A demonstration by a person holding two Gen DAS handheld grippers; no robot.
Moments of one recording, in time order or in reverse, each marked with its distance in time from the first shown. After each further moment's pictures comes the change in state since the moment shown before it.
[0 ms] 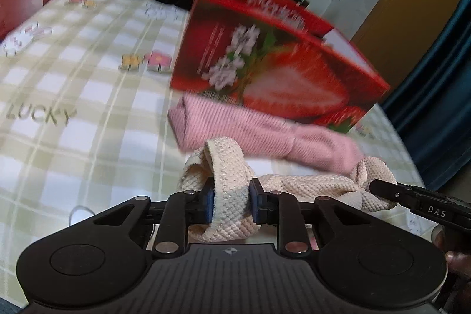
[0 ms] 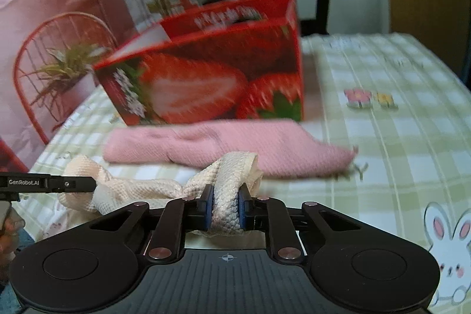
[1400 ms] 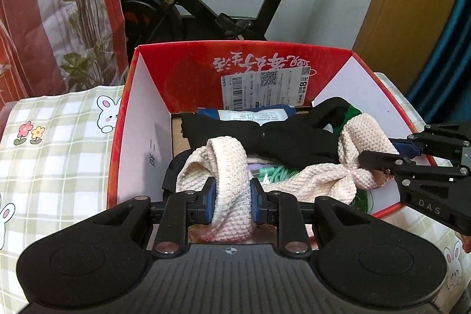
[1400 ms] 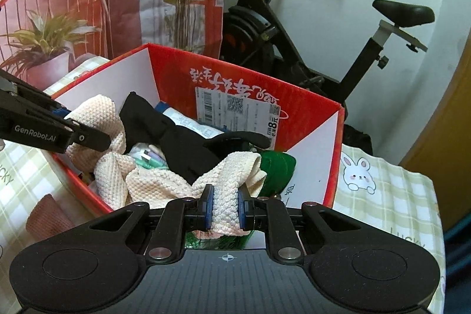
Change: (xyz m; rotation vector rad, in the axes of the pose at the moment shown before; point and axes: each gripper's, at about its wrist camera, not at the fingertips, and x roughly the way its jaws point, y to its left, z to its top) left arm 0.108 -0.060 0.181 0.282 0.097 0.141; right arm 0.131 0.010 0.176 -0.366 0.070 -0.126
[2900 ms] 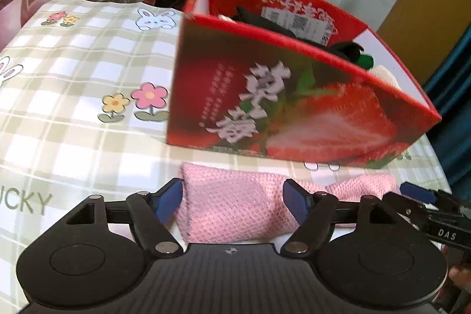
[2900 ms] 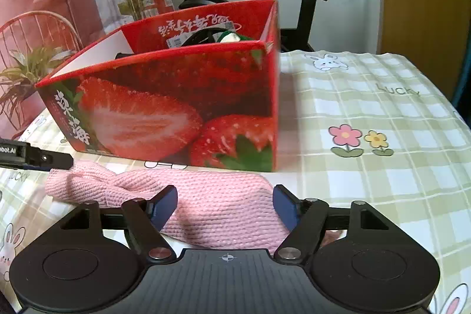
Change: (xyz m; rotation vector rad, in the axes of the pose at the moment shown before) left arm -0.010 0.026 -0.124 -0.237 -0.007 -0.059; right arm -0.046 0.010 -0.153 0.346 -0.033 -0.007
